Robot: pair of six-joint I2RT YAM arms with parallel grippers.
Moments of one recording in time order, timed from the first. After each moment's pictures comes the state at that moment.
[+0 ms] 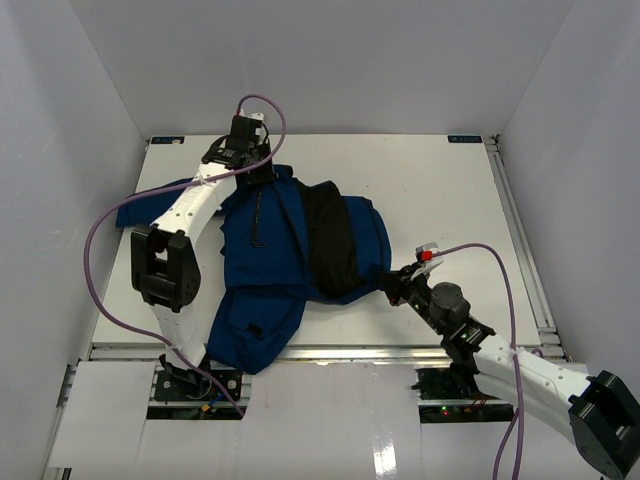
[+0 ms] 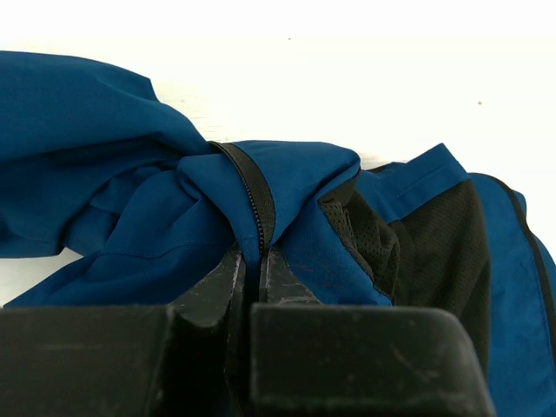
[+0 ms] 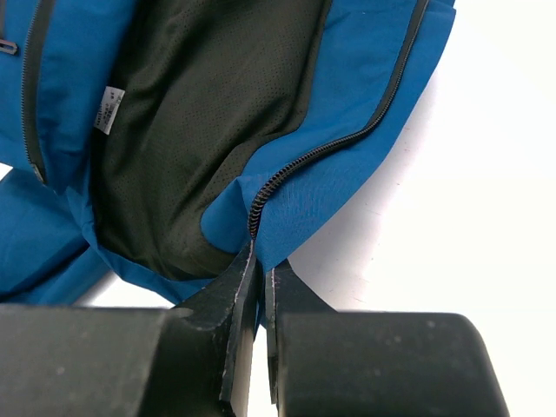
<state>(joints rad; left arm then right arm) -0.32 1.88 1.71 -0.57 -0.03 -0.34 0.74 0.72 0.08 0.52 0.11 0.36</state>
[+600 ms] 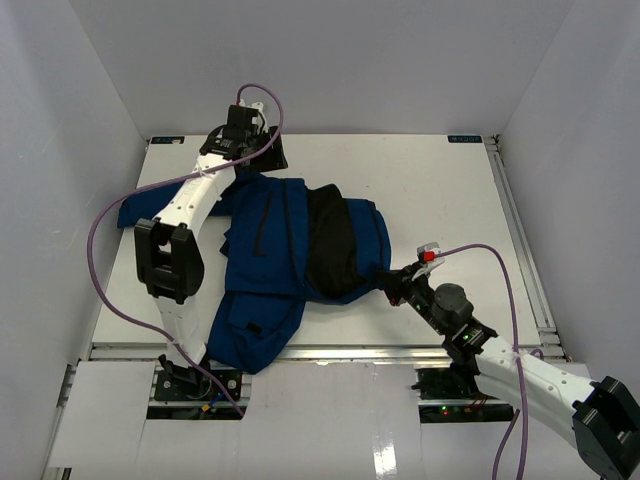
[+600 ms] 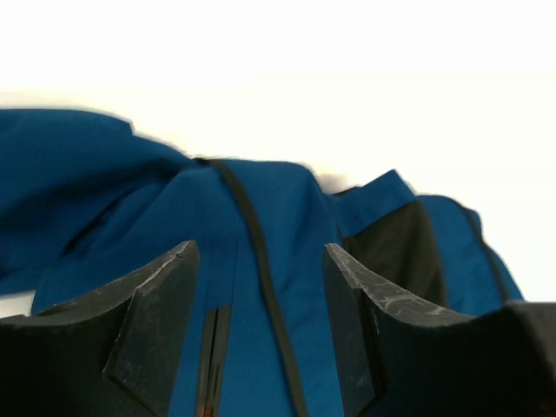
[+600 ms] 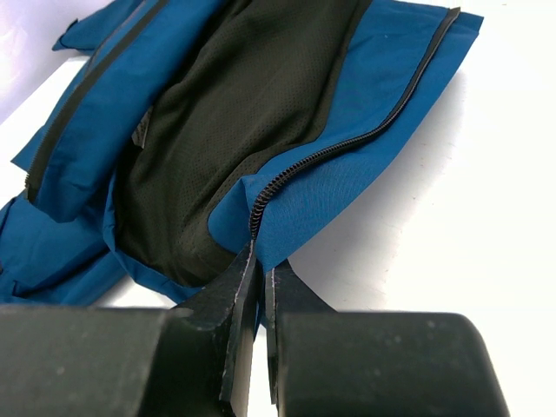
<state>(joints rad) -0.28 1.95 1.84 -0.60 0.09 -0.34 0.74 0.68 0.08 0.52 0.08 0.36</state>
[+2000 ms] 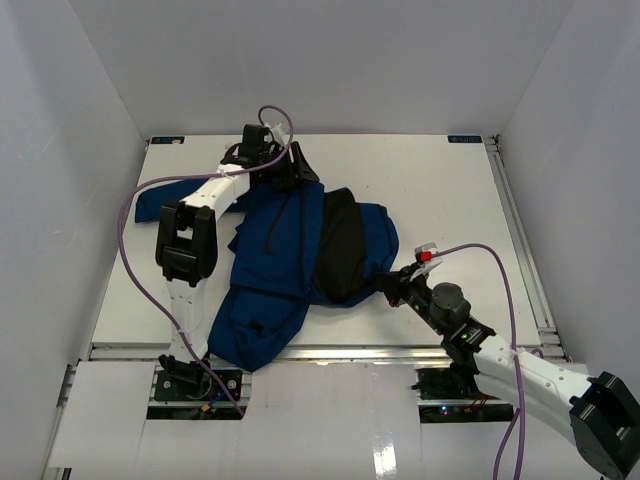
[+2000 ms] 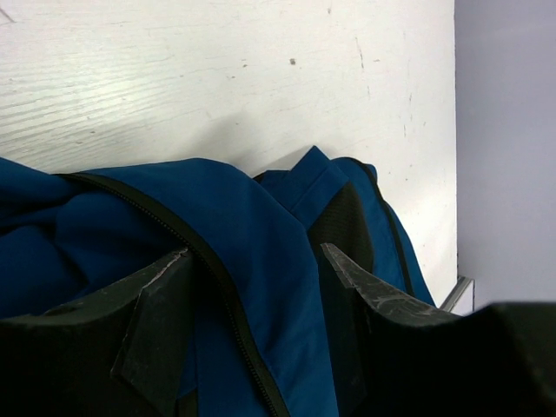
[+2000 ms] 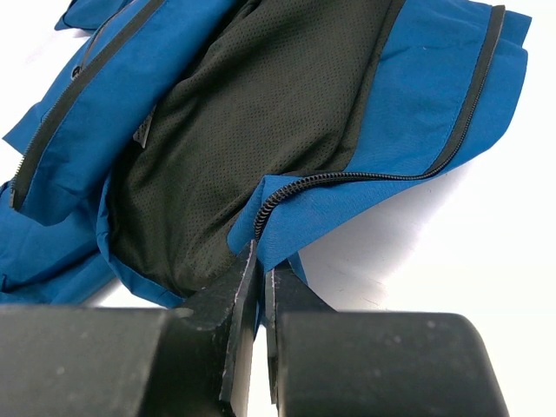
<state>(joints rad) -0.29 2.15 1.76 -0.28 0.58 -0.53 0.74 0.72 0.08 0.52 0.08 0.36</state>
